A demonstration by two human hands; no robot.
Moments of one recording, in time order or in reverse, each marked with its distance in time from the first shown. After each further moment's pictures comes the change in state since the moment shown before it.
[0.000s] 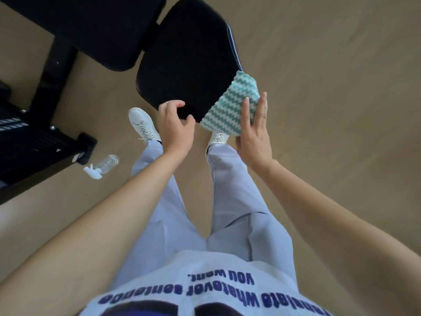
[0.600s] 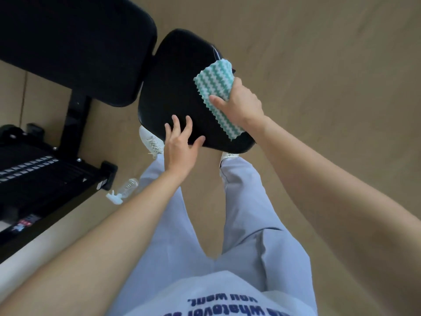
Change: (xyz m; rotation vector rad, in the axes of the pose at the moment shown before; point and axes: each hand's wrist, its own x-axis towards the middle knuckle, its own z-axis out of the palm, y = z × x) left_hand 0.025 0.000 0.011 0.433 -0.275 0.134; right_hand 0.140 -0.024 -0.034 0.273 -0.290 0.391
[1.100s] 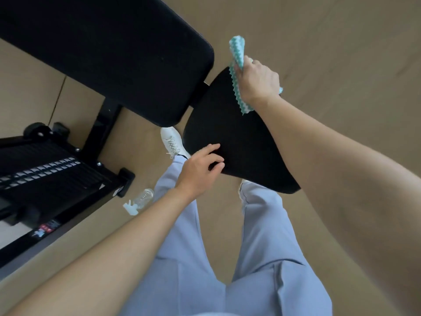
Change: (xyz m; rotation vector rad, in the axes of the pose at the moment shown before) left_hand 0.029 -0.067 -0.054 -0.219 -0.056 0.217; right_hand 0.120 -0.124 0.012 -0.418 0.191 -0.193
